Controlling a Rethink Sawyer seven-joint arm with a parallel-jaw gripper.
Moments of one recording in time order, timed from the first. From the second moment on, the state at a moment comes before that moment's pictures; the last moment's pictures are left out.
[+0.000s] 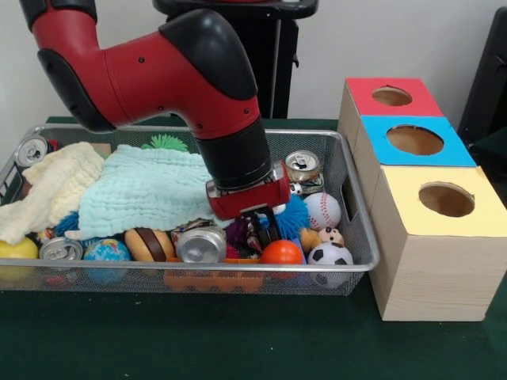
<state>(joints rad) -0.80 -0.31 0.72 1.55 -0.66 0.57 1.77</state>
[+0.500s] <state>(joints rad) -0.80 -0.30 0.72 1.54 -0.67 0.57 1.77</state>
